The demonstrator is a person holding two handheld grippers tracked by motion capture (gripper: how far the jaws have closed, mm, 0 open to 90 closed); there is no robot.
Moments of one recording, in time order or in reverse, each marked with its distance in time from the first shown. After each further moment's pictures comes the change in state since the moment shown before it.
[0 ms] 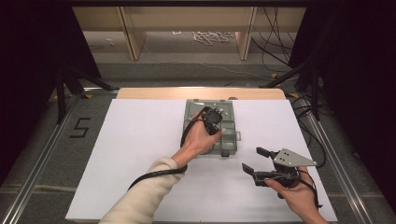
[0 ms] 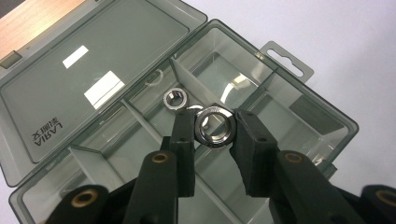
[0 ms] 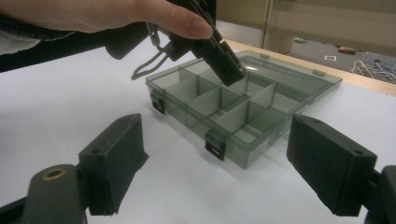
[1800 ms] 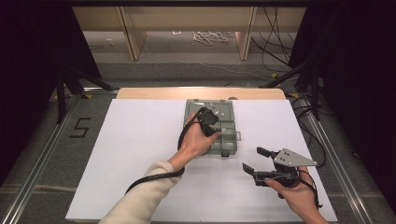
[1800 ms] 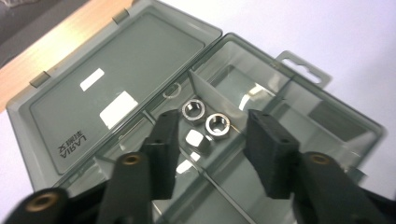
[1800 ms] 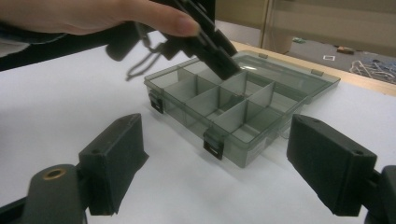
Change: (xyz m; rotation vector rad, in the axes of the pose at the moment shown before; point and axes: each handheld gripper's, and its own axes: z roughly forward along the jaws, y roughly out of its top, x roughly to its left) left arm 0.005 -0.018 -0.015 -0.130 0.031 0.032; right arm 0.000 0.000 0.000 -0.001 -0.001 0.005
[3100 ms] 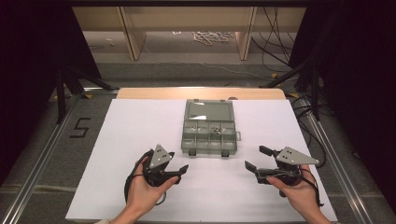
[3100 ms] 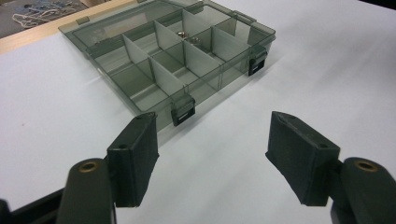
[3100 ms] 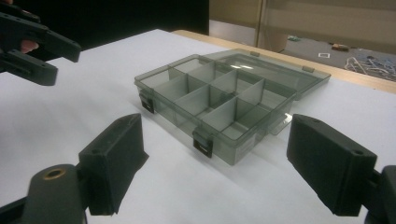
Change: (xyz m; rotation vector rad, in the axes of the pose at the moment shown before) left arm -0.015 -0.149 -0.124 -0.232 -0.052 -0.153; right arm -0.010 -0.003 0.000 -0.008 -0.007 0.021
